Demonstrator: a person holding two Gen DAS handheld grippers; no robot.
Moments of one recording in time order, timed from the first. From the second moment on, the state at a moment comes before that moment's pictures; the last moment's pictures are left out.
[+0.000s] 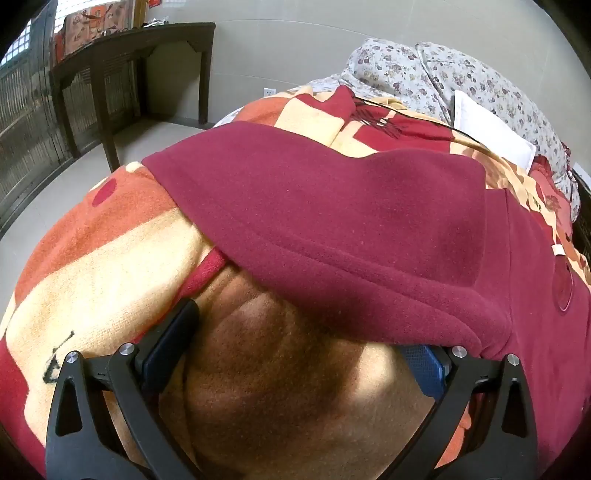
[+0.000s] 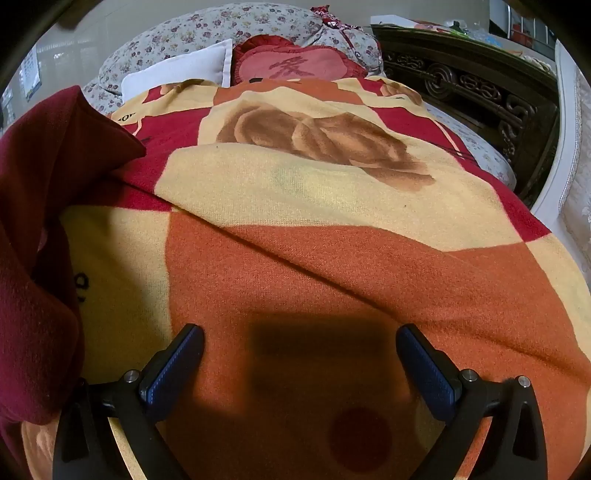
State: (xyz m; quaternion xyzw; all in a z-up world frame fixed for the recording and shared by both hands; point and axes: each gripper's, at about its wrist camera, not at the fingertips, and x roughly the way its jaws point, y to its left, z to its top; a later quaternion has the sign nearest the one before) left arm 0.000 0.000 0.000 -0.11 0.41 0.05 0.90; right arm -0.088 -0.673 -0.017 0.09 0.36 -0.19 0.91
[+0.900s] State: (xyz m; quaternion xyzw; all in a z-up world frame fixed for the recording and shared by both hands) left arm -0.054 -0.053 0.054 -0.02 0.43 0.00 0.90; right arm -0.090 -0.673 -0.013 0.09 0.37 -0.19 0.90
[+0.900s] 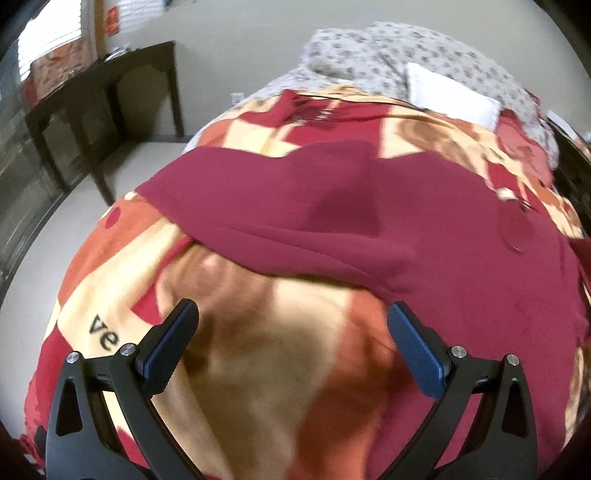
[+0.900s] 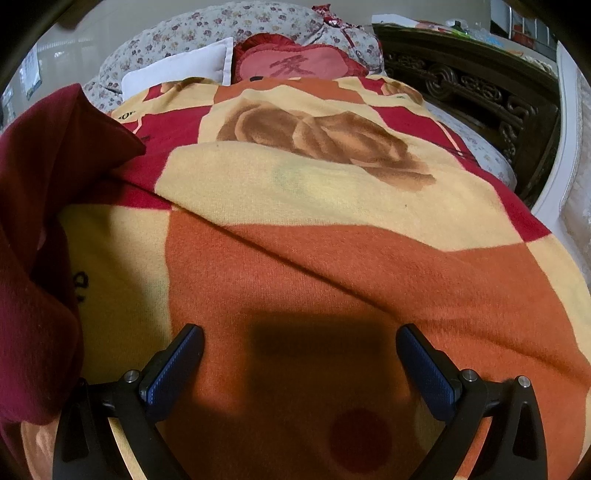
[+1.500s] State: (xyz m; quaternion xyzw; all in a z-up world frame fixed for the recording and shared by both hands) left arm -0.105 -0.137 0.078 0.03 0.41 -0.10 0.91; right arm -0.242 -0.537 0.099 0.13 0.36 -0.08 0.92
